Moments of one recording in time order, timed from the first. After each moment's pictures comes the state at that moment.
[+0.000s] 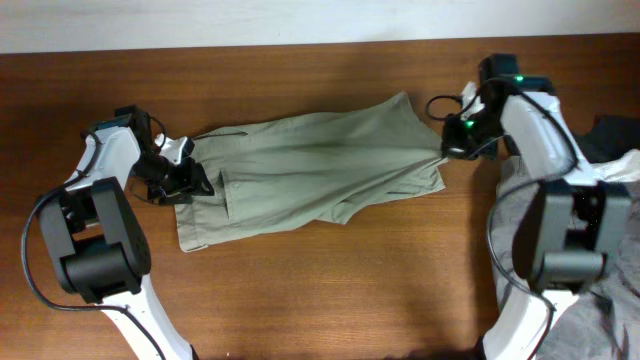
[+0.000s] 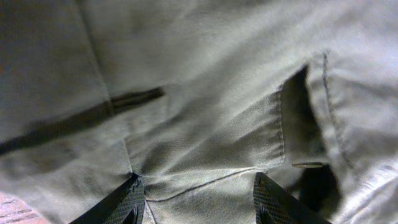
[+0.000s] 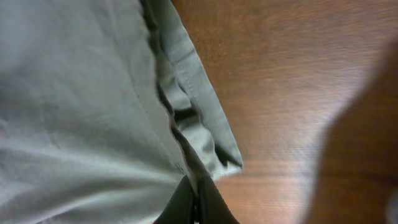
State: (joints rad) left arm 0.22 2.15 1.52 -1.07 0.37 0.15; right arm -0.08 2.02 1.68 -1.09 -0.25 0.14
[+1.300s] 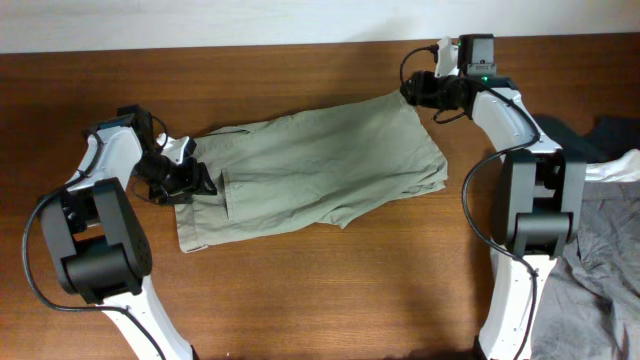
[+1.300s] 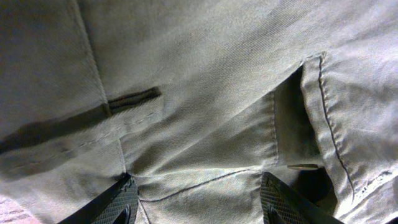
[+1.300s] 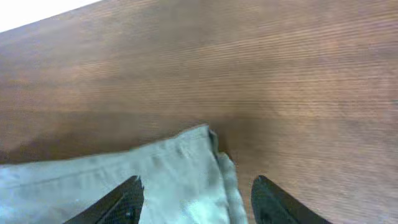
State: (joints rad) left arm 0.21 2.14 1.52 -1.06 0.37 0.15; right arm -0.03 2.29 1.79 -0.43 -0.43 0.16
